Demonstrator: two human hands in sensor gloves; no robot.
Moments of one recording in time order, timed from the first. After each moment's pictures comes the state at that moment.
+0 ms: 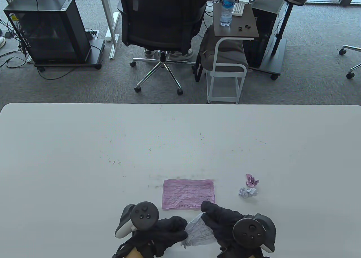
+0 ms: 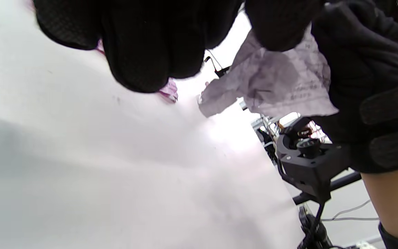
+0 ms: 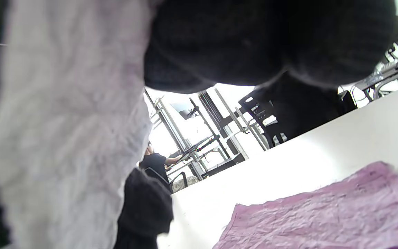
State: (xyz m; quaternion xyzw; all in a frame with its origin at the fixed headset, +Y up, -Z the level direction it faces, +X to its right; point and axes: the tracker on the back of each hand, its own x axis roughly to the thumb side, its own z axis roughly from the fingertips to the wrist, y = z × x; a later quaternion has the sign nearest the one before) left_hand -0.130 -0.733 -0.219 -0.23 -0.28 0.41 0.83; right_hand 0.124 -0.676 -0.198 0.24 -0.12 0.91 0.31
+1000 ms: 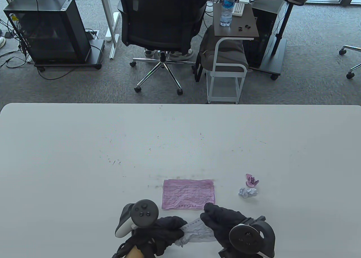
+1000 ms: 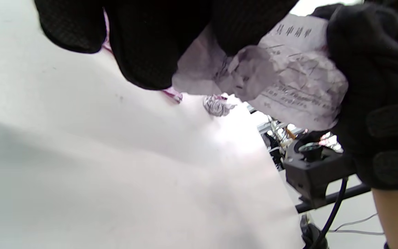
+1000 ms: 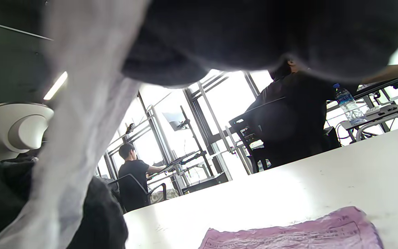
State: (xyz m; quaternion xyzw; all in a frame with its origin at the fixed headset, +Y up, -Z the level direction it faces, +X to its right) left_hand -0.132 -0.733 -0.223 -0.24 -0.26 0.43 0.83; right_hand 0.126 -0.670 -0.193 0.21 -0.16 0.92 0.28
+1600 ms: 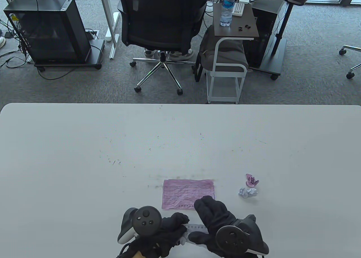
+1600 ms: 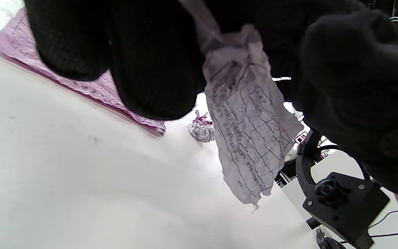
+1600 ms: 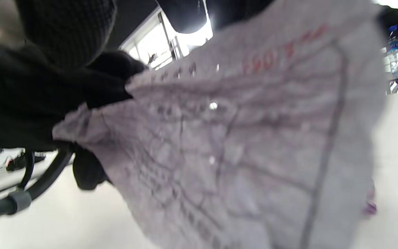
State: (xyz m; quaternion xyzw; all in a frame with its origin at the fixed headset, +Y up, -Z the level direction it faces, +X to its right) left_hand -0.115 -0.712 -0.209 -0.16 -0.30 0.37 0.86; right_hand 0.090 -0.677 -0.189 0.31 -0.01 0.94 0.17
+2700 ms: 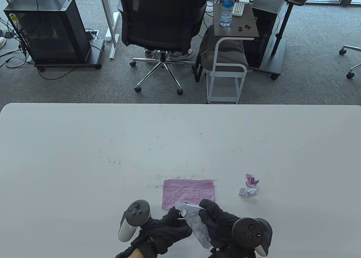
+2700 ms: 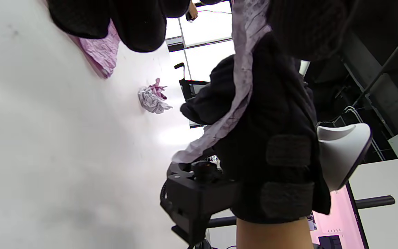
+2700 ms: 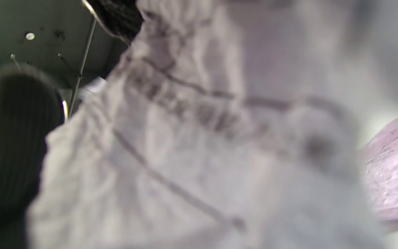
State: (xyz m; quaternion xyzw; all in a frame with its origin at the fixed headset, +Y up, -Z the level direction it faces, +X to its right) left_hand -0.119 -0.741 -0.219 -0.25 -0.29 0.60 0.70; right_hand 0.112 -0.691 -0.197 0.20 -0.10 0.88 0.42
